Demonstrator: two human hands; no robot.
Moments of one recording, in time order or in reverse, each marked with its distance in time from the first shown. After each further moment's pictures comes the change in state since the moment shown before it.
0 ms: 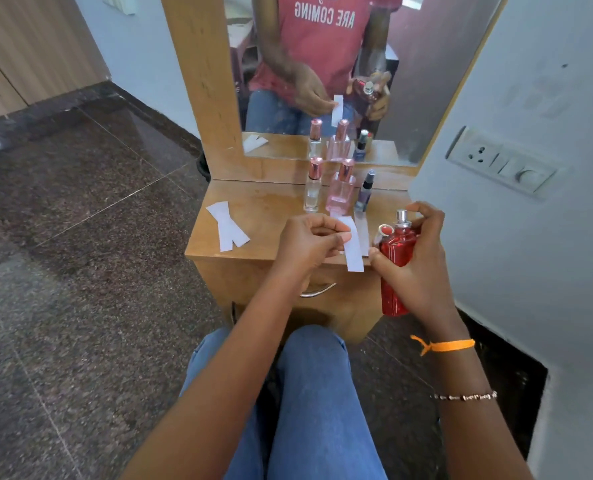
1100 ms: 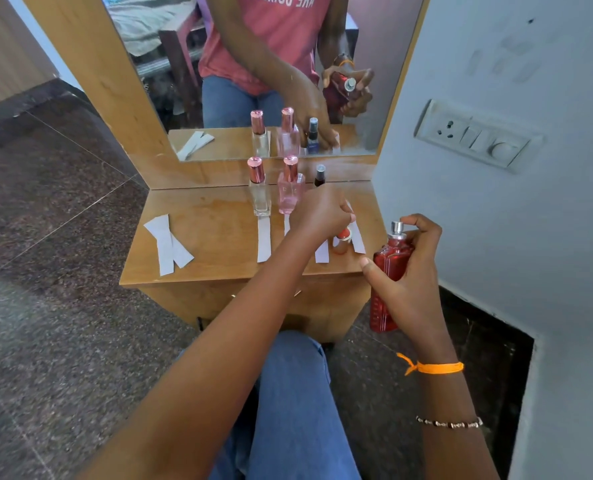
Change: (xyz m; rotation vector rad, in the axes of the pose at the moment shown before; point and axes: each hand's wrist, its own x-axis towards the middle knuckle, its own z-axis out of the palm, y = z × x) left_hand 0.087 0.012 0.085 0.843 -0.181 0.069; right_hand -0.002 0.042 -0.023 0.142 0.075 0.113
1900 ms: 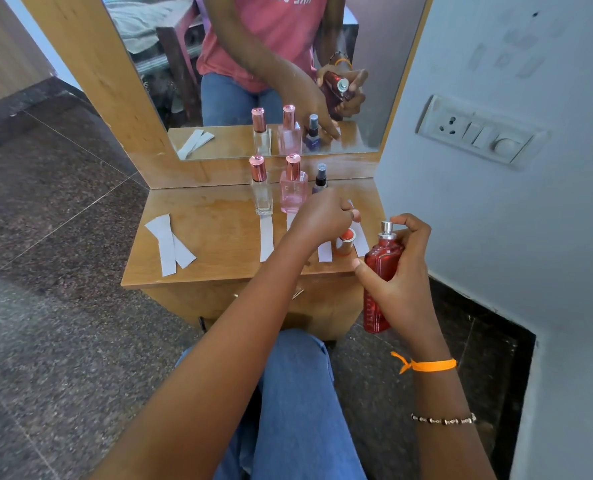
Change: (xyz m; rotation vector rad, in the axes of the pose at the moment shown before) left_hand -0.011 0.003 -0.008 -0.054 -0.119 0.020; right_hand -0.003 0.000 0.012 0.014 -0.038 0.010
